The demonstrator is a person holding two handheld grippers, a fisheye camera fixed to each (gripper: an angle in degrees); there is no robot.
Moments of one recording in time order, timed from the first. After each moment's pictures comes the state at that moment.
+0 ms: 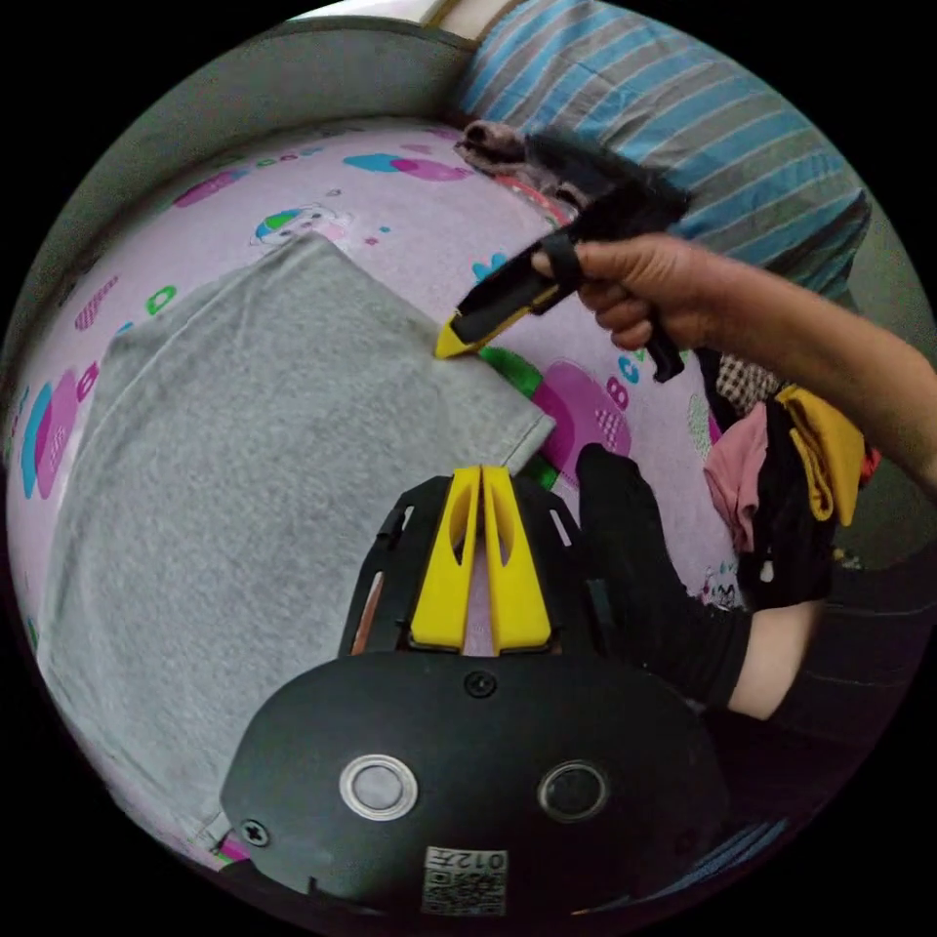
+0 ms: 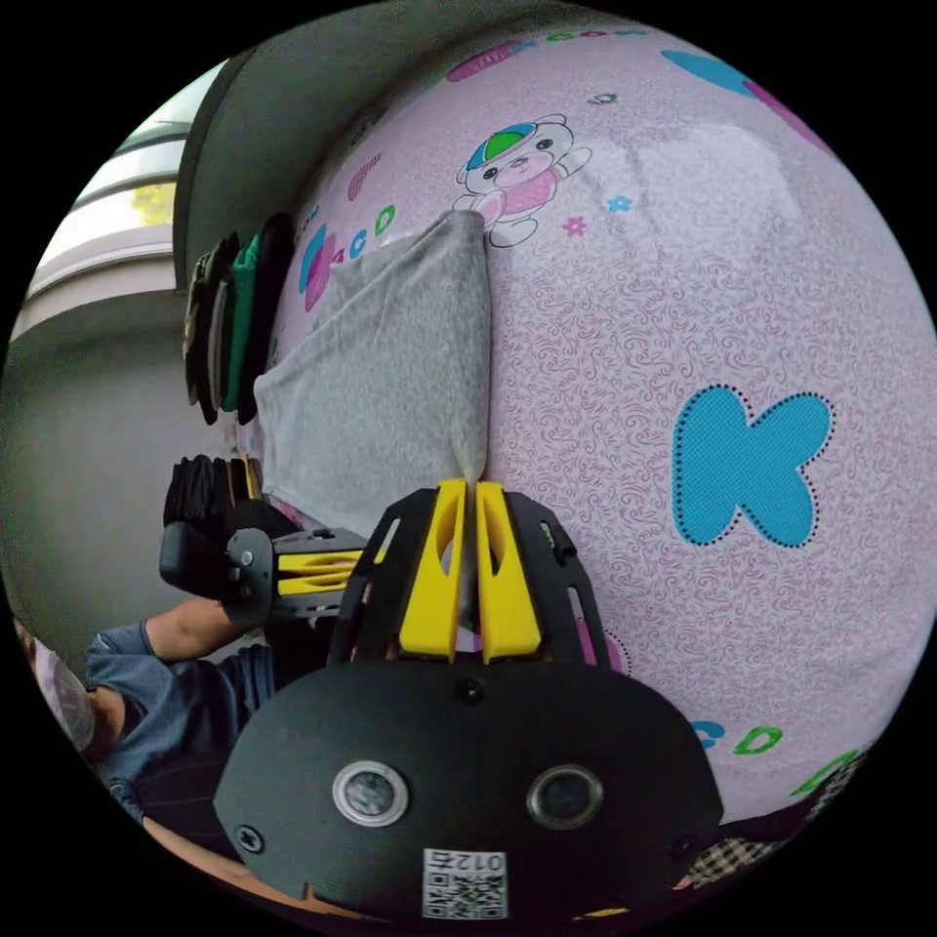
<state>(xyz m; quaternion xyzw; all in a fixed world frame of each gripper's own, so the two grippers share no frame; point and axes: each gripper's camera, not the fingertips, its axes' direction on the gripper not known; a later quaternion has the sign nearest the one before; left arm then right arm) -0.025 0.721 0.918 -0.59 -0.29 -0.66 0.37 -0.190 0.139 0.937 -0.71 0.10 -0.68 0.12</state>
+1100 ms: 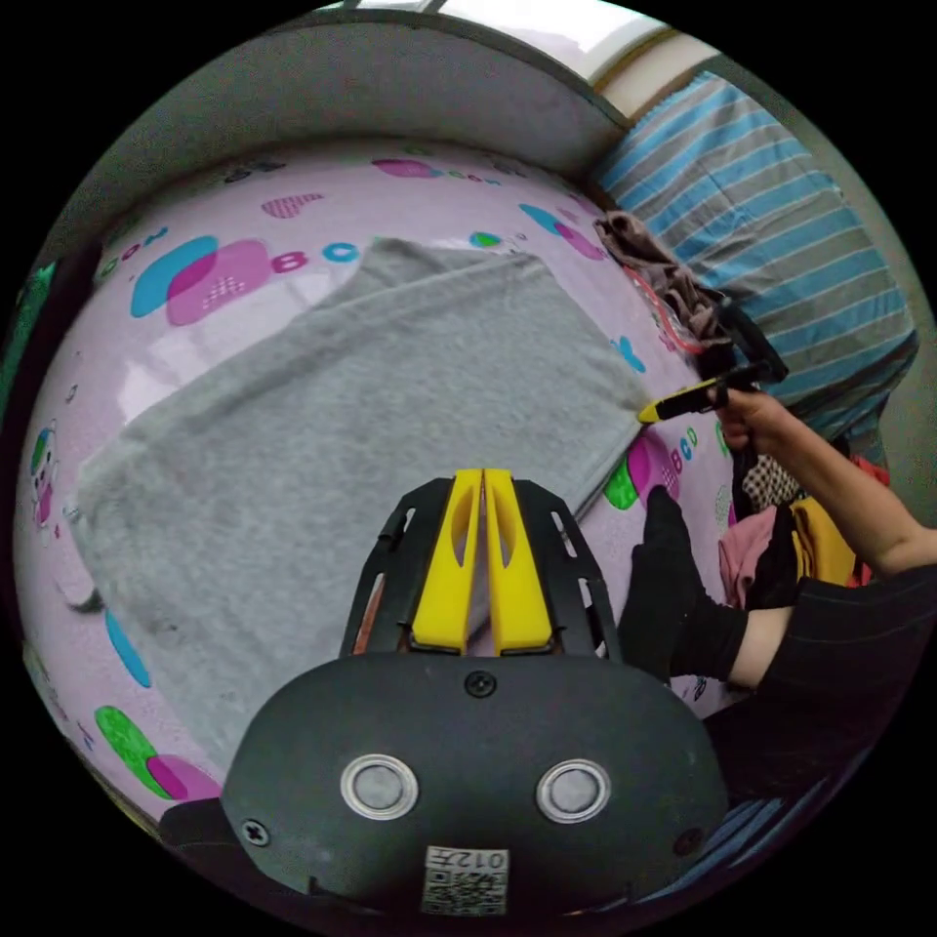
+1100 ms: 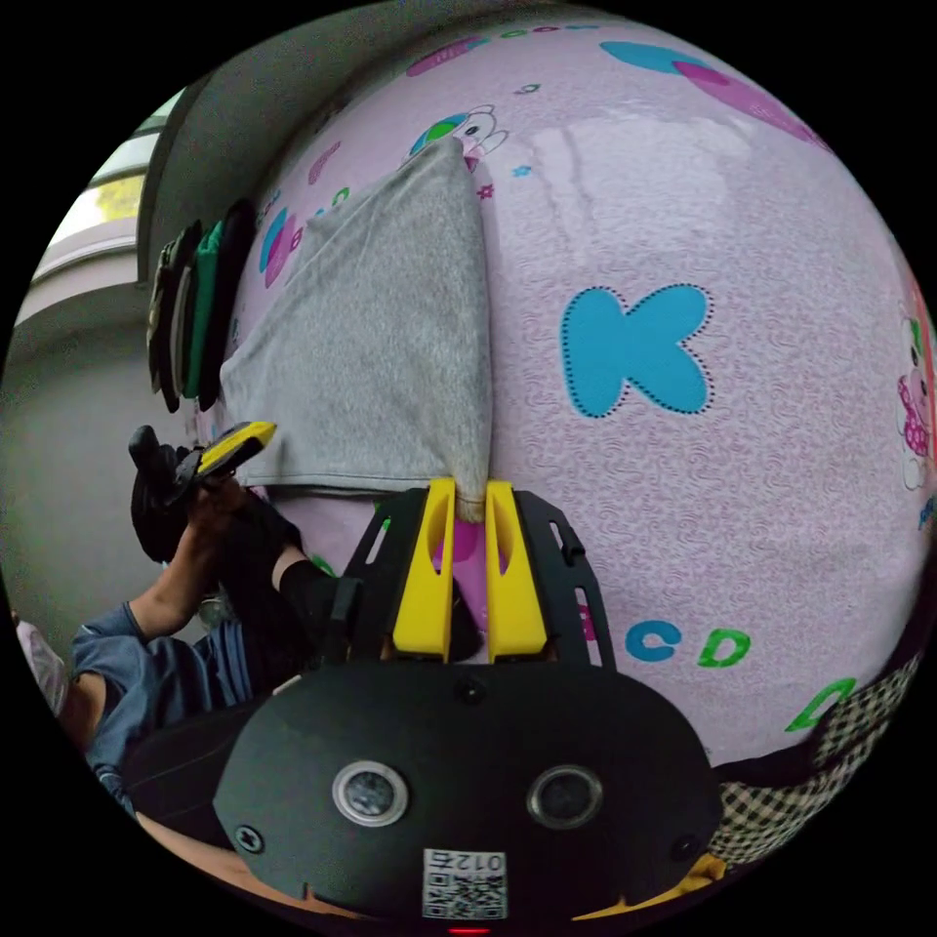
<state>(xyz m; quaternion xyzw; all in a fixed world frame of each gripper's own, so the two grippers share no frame) -0.094 0.651 0.823 -0.52 -0.44 -0.67 0.30 -0.201 0.105 0.914 -0.67 0.14 -0.72 0.11</state>
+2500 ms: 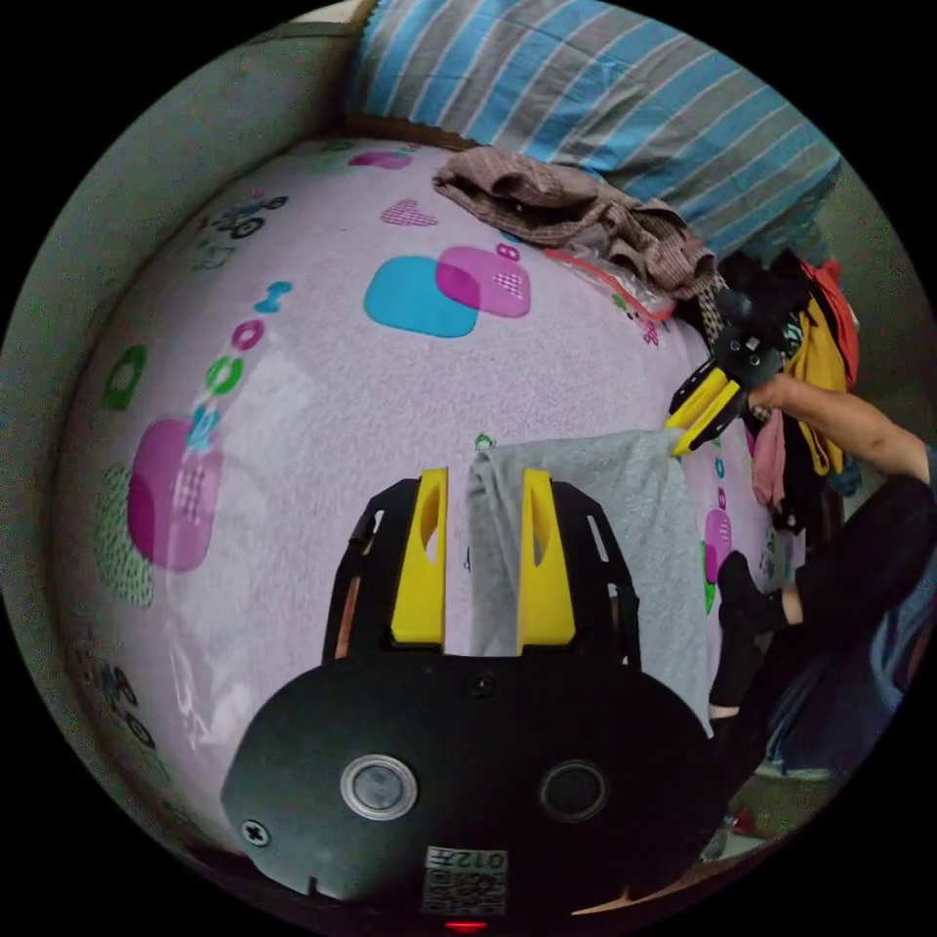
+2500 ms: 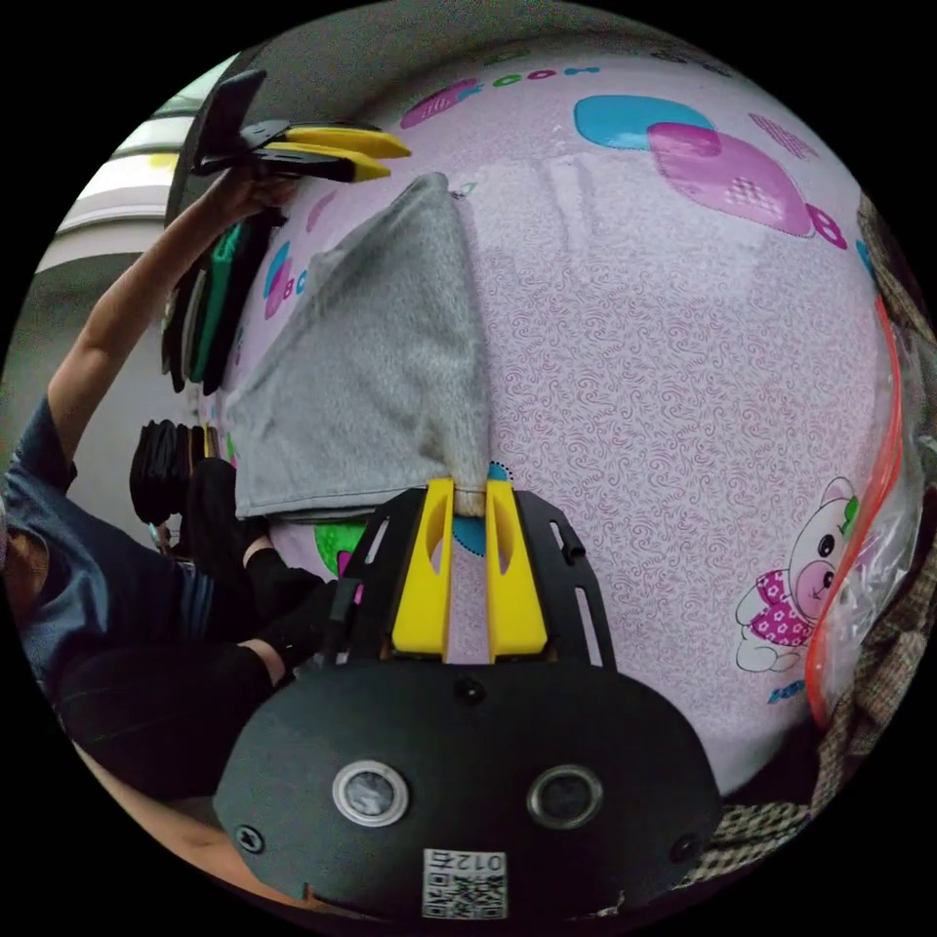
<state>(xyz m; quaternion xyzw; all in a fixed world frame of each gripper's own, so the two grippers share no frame) -0.539 0.897 0.788 -0.65 -0.10 -0.59 0.47 -0.318 0.152 0.968 -0.67 0.08 -0.74 0.06</state>
